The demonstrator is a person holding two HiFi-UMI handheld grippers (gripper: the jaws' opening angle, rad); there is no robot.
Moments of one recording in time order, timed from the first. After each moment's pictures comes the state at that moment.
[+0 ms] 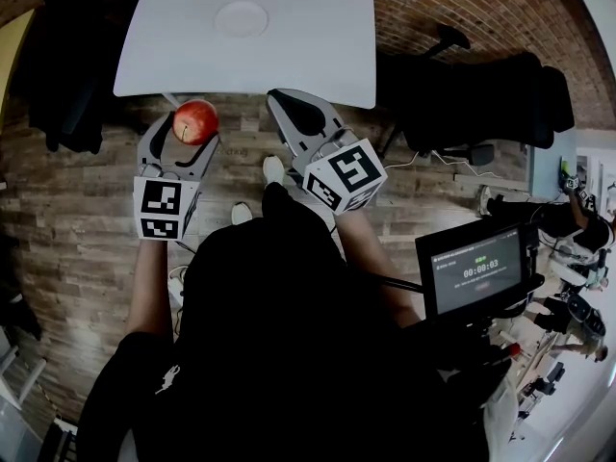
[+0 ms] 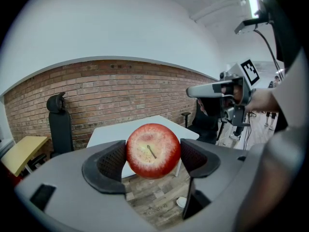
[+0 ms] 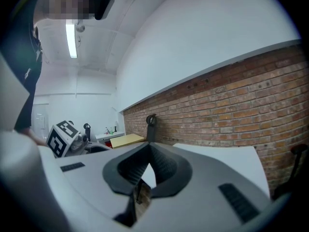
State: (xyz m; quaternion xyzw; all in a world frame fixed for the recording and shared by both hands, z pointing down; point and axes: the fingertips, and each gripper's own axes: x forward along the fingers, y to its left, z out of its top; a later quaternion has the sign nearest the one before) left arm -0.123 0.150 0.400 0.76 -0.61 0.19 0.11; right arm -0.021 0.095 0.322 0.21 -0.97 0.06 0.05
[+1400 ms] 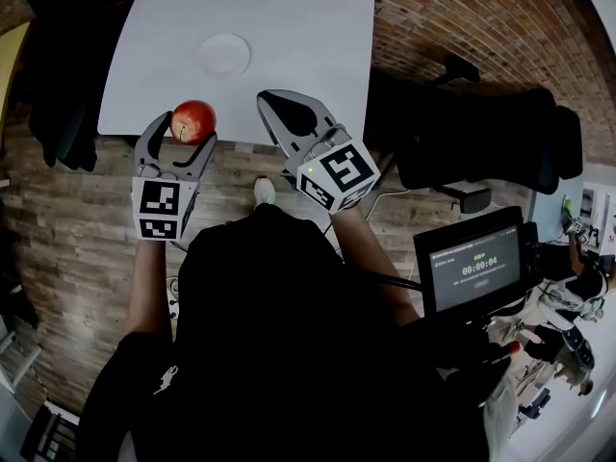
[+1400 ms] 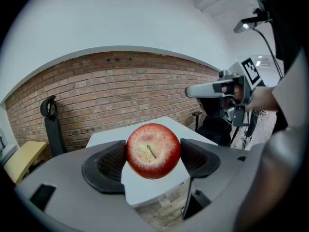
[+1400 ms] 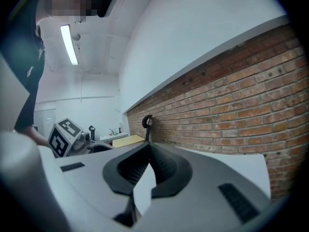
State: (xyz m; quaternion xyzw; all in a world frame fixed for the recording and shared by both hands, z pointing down) left arm -0.104 0.008 0.396 0.73 -0.64 0.21 0.12; right arm -0.013 -0.051 0.325 0.15 -0.98 0.08 0.04
